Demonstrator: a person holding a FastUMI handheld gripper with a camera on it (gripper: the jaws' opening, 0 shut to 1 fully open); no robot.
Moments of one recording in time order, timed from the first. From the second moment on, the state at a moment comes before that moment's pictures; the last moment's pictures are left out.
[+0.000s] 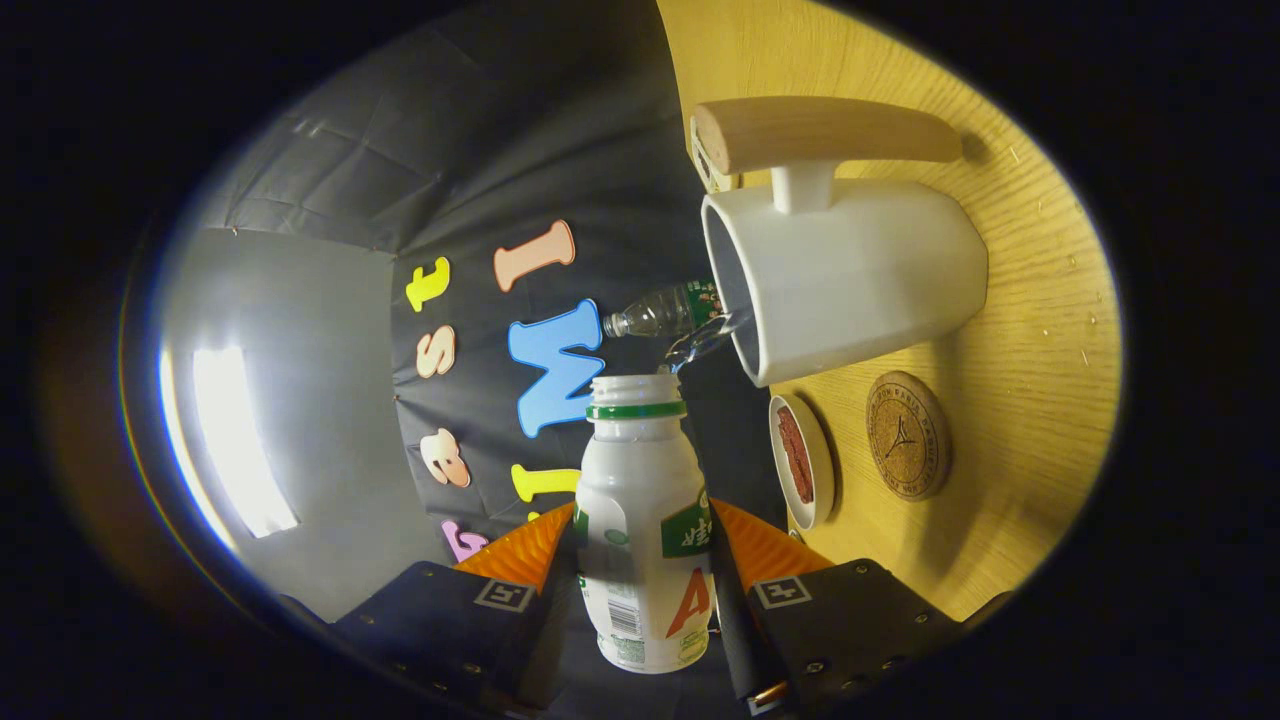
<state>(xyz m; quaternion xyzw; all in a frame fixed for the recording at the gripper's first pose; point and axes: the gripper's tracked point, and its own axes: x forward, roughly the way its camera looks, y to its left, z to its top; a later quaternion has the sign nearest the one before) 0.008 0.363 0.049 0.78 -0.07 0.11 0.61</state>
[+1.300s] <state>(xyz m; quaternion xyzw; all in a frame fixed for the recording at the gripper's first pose) 0.003 0.347 0.057 0.83 -0.12 0.11 0.54</state>
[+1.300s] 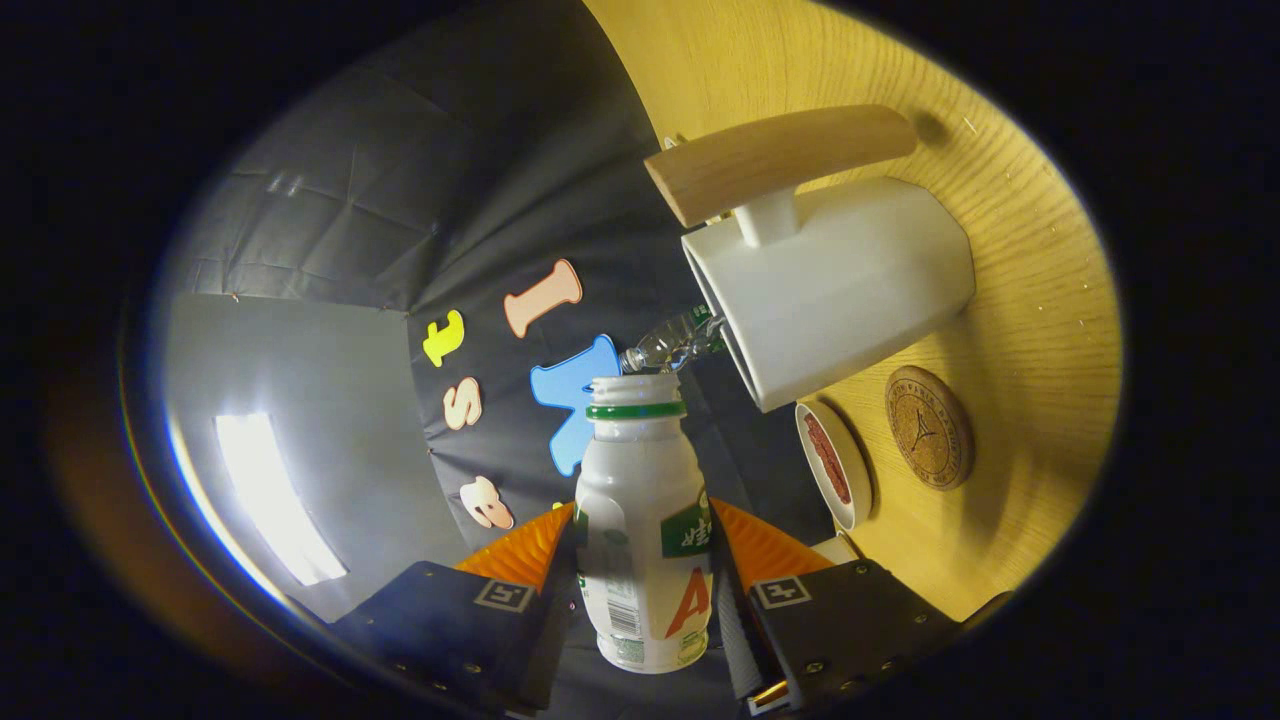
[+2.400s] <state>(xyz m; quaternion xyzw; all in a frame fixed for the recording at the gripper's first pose) 0.003 0.343 0.065 0.85 -0.15 0.11 0.50</state>
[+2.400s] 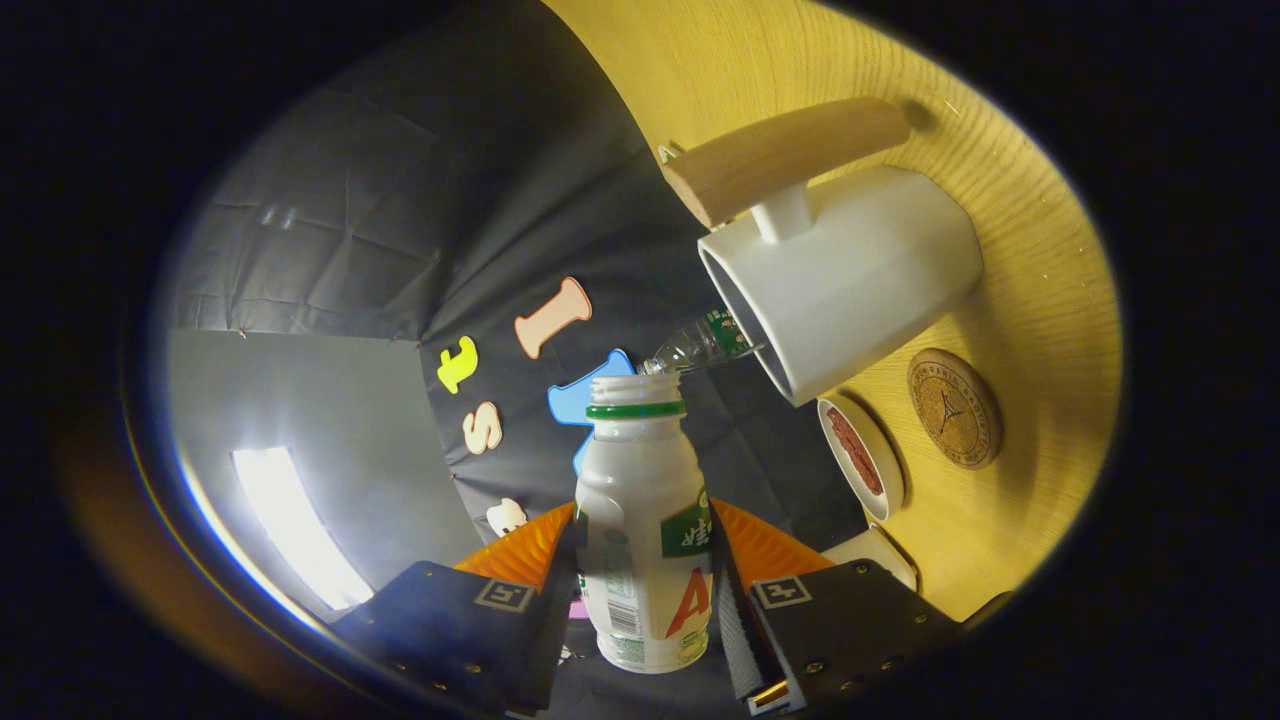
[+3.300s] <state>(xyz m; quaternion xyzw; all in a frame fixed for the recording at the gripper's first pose) 0.004 0.341 0.066 0.85 -0.16 0.11 0.50</state>
